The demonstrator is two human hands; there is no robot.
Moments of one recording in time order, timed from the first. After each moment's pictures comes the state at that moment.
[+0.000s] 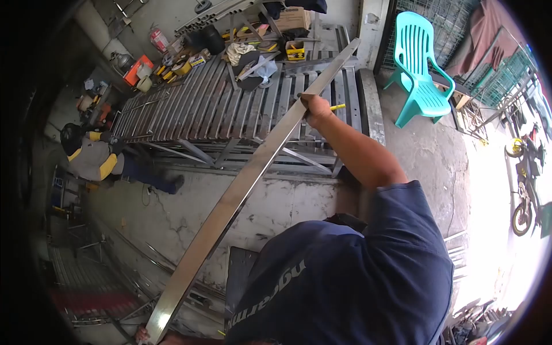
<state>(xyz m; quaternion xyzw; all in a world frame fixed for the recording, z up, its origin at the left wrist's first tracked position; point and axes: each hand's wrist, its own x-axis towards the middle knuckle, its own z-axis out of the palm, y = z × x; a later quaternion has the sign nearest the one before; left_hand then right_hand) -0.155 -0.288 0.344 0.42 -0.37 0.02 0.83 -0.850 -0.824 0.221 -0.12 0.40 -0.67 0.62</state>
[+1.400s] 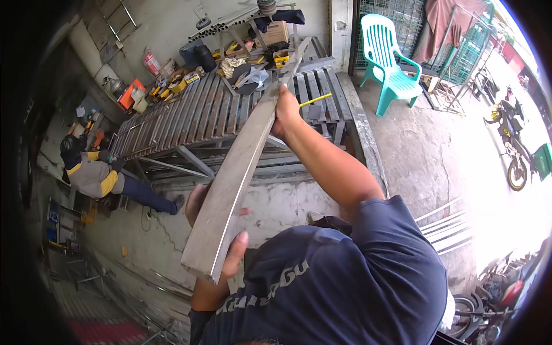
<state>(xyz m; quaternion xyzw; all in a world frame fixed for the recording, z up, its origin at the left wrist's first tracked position) -0.333 -0.449 0.402 0.21 -0.68 -0.48 0.52 -0.614 -0.648 0.355 -0.06 0.28 -0.73 0.62</state>
